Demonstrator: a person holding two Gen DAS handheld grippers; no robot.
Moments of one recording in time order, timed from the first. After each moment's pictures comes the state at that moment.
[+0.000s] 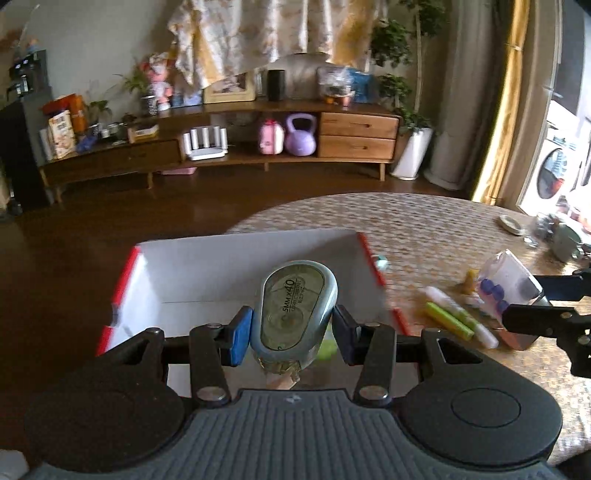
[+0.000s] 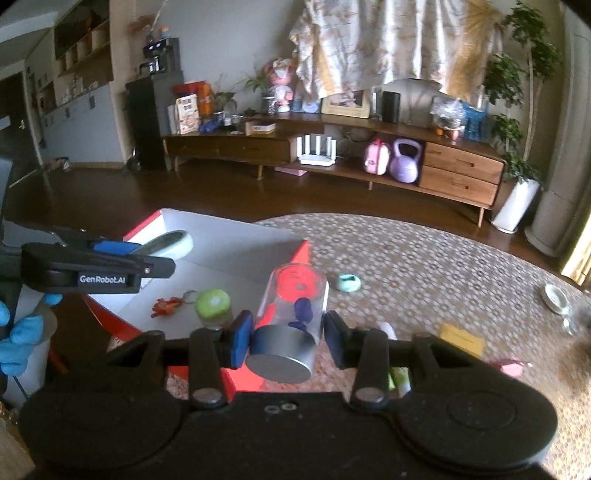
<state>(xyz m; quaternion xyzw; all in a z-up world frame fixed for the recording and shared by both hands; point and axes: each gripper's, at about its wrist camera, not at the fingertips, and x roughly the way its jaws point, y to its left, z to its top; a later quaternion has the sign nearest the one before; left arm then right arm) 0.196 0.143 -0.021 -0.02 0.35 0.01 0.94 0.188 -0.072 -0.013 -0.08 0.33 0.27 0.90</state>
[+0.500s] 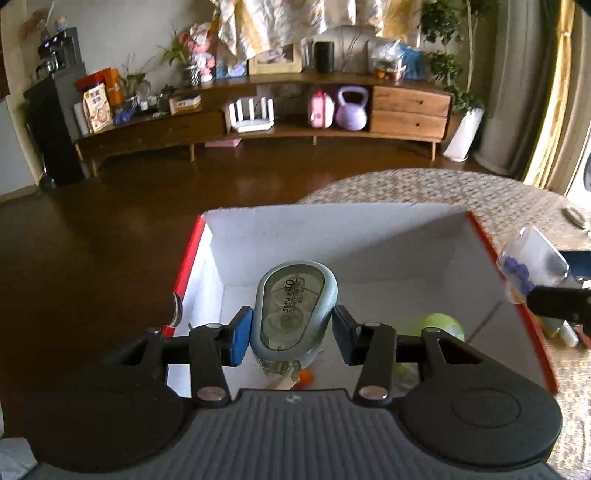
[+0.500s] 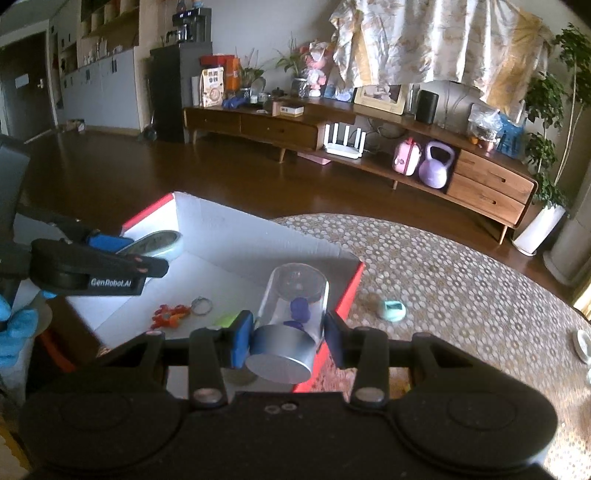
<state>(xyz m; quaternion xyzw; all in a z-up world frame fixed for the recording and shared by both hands) 0.237 0.209 -0.066 -0.01 0.39 0.07 0.92 0.234 0.008 -0.042 -0.14 0.34 0.29 0.88</state>
